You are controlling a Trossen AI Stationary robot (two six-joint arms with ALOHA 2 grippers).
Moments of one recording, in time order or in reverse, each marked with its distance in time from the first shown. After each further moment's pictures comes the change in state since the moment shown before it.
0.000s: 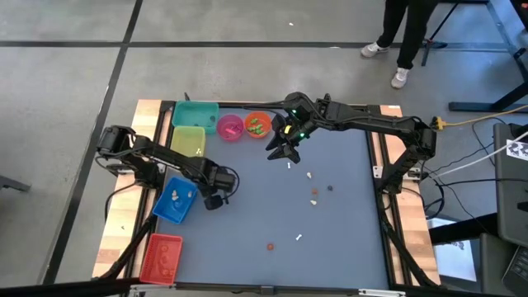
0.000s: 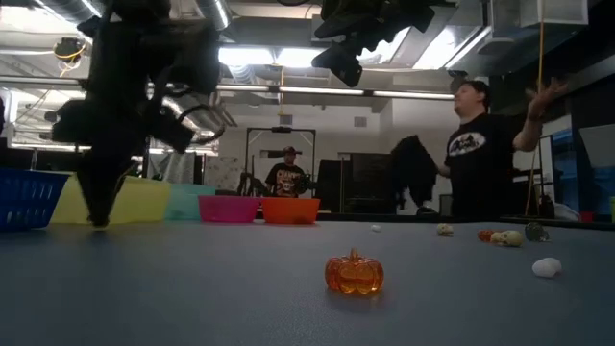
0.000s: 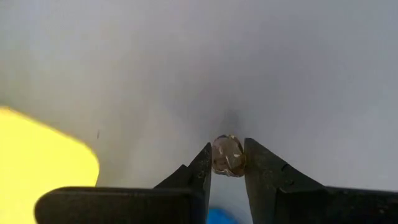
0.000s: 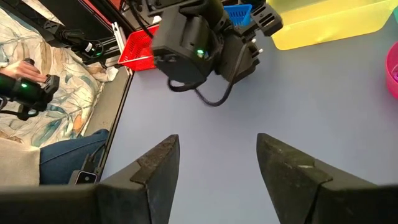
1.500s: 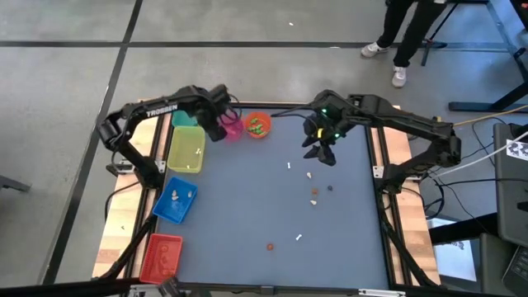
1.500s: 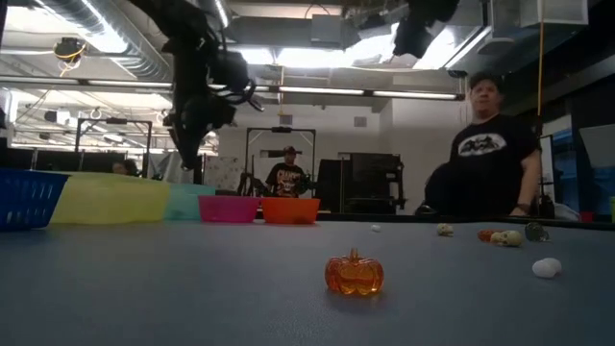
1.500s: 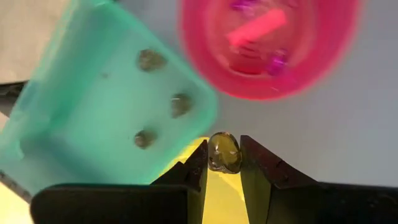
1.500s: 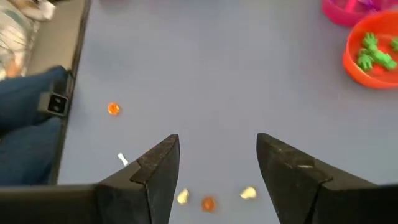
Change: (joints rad) left arm 0.807 -0.003 0.358 -0.166 -0.094 0.576; right arm -0.001 -0.240 0.035 -0.542 0.232 -0.198
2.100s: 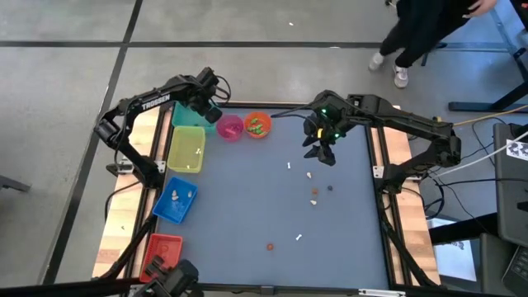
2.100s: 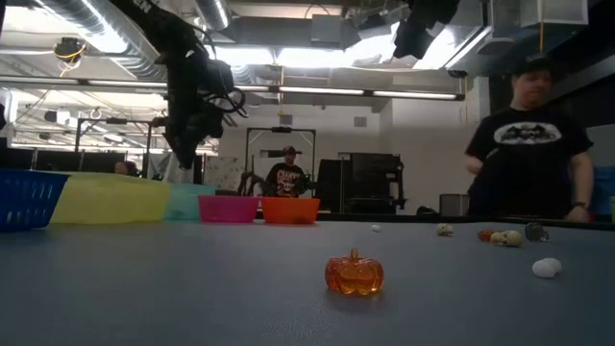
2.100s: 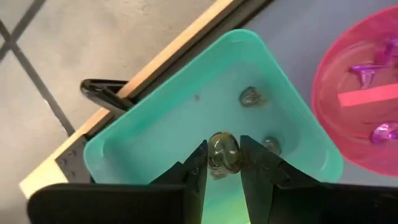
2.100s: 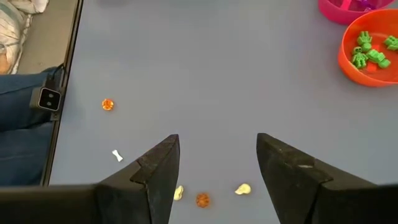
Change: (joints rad) left arm 0.198 0.000 0.000 0.146 -0.100 0.002; right arm 0.000 0.001 -0.001 -0.001 0.012 -0.010
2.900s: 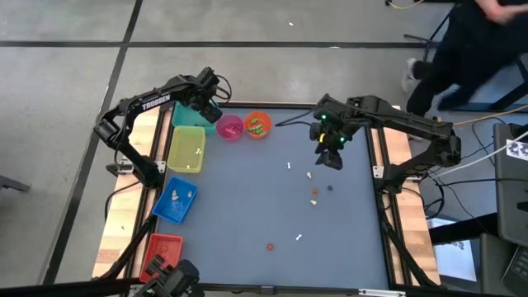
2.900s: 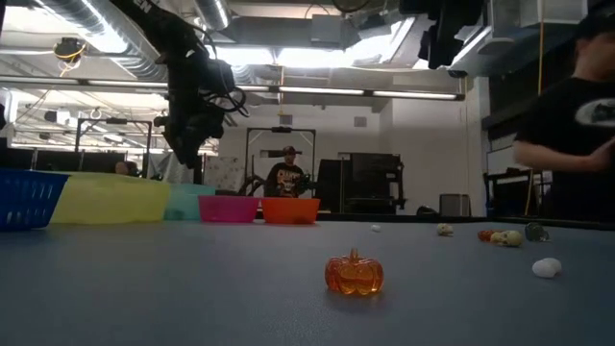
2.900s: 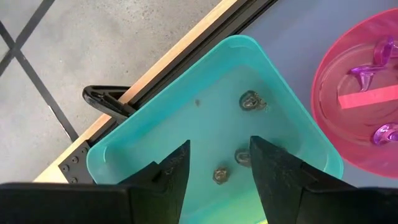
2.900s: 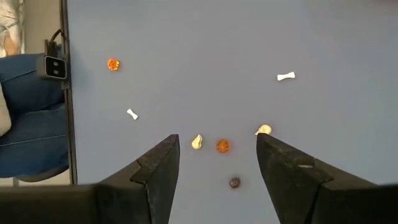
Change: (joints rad) left arm -0.001 0.000 0.000 0.013 -0.009 0.022; right arm 0.030 0.000 -0.002 -0.202 0.016 0.078
